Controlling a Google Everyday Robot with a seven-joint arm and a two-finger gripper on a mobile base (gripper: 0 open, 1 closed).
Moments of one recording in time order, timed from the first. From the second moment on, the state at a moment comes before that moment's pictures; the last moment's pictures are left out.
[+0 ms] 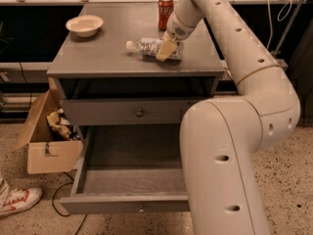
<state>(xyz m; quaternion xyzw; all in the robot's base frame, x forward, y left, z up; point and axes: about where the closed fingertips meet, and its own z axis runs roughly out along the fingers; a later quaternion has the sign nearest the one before) 0.811 -0.033 0.844 -0.62 0.74 0.07 0.27</state>
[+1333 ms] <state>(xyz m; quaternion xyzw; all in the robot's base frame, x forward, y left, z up) 0.756 -0.050 0.903 -0.64 0.69 0.11 0.32</state>
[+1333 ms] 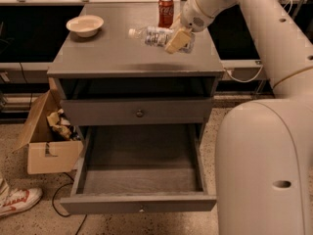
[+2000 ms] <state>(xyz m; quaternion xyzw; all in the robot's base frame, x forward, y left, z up) 0.722 -0.058 0.905 -0.65 0.68 0.13 0.31</state>
